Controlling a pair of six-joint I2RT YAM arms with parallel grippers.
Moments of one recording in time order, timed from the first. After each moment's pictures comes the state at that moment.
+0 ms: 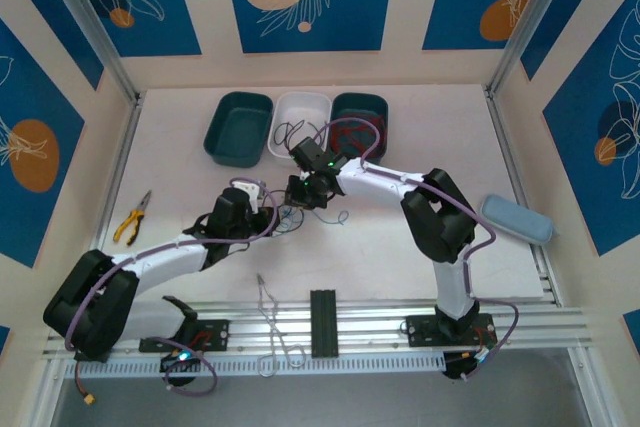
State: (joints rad) left arm -0.56 1.26 0.44 0.19 0.16 -0.58; right arm 0.77 1.98 1.43 -0.53 -0.26 0.86
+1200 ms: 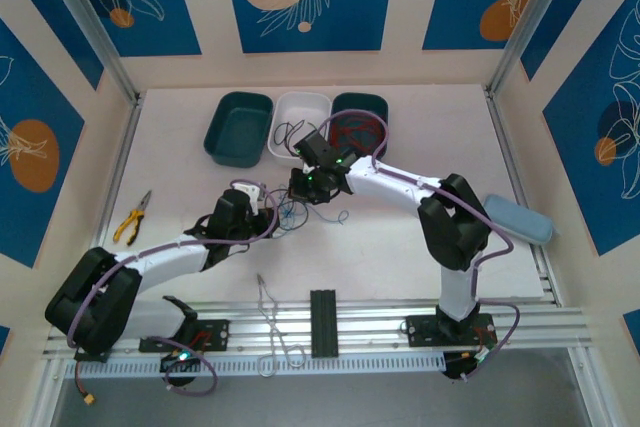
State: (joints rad) left arm -0.56 1.28 0.43 0.21 0.16 -0.58; right arm 0.77 1.88 1.41 -0.54 -0.24 0.84
